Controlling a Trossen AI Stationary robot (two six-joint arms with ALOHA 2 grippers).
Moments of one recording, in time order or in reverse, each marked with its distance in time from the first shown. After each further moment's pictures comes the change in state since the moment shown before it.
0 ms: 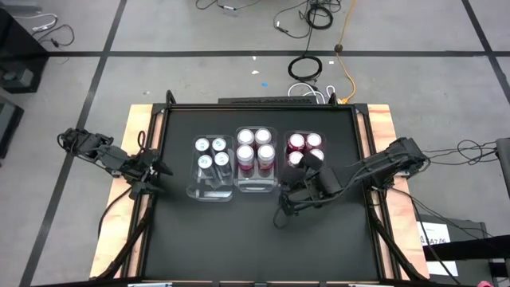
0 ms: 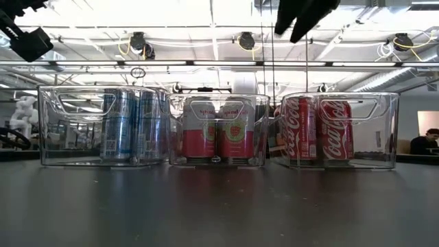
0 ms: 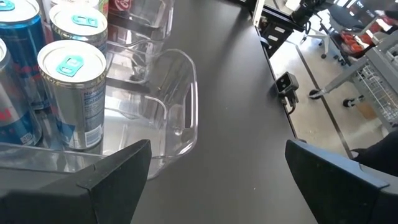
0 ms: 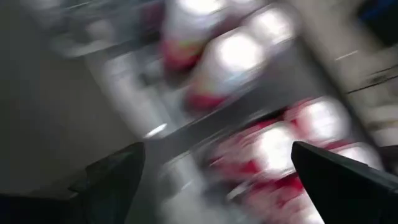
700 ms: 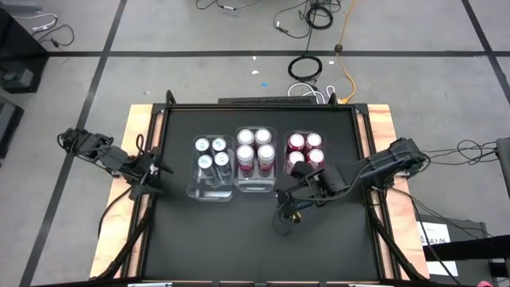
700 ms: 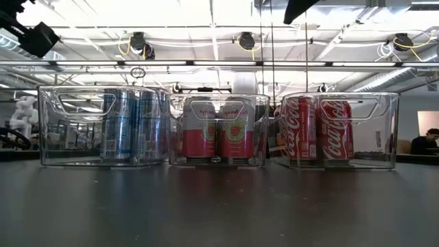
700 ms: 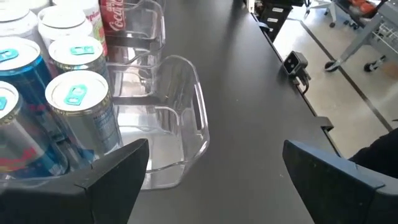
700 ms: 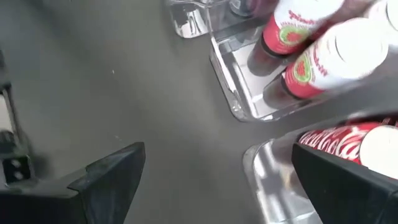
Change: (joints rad) left arm 0.000 0.000 0.000 -0.010 -0.011 0.236; right arm 0.010 0.006 0.109 0.086 -0.319 -0.103
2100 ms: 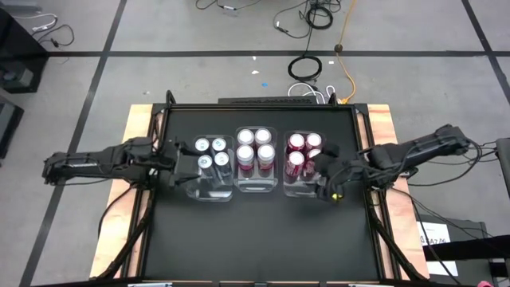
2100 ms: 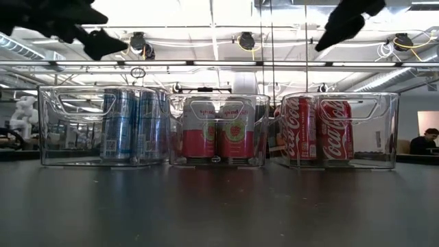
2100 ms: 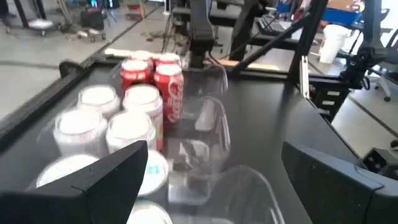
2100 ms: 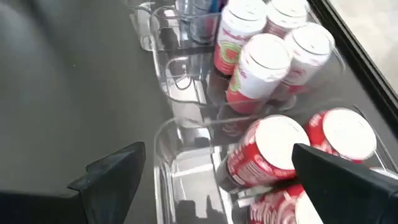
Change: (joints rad) left arm 0.545 0.237 -0.229 0.783 0.252 0.260; right arm -0.077 -0.639 -0.742 0.426 0.083 -0.336
